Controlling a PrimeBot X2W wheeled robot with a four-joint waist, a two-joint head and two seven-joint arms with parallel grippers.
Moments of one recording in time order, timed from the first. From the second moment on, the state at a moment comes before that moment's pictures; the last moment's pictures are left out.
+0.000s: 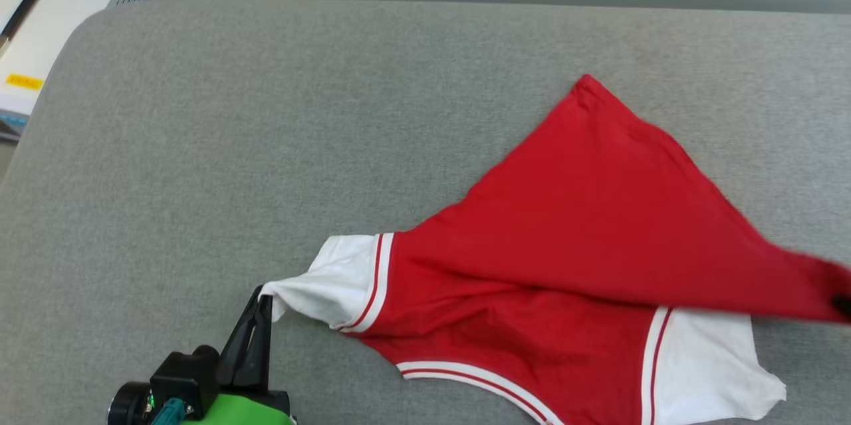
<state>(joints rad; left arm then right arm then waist) 0.12 0.21 -0.15 0.00 -0.26 -0.02 -0.25 -0.08 -0.92 0.24 0.04 0.86 0.13 0.55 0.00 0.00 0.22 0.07</state>
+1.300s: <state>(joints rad) 0.02 0.21 -0.23 -0.05 -0.25 0.00 -0.24 -0.55 -0.82 0.33 -0.13 0.73 0.13 0.85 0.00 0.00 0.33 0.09</state>
